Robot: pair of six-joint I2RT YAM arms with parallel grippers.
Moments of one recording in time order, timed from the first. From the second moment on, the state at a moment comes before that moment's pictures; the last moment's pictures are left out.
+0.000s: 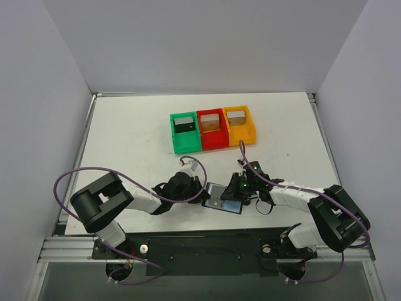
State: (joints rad) left arm -0.92 1.63 0.47 0.59 0.05 -0.91; right arm 0.57 1.36 0.40 0.10 -0.35 0.78
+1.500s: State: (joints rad) left arm -0.92 1.64 0.47 0.60 0.04 -0.94; right arm 0.54 1.25 0.33 0.08 -0.38 0.75
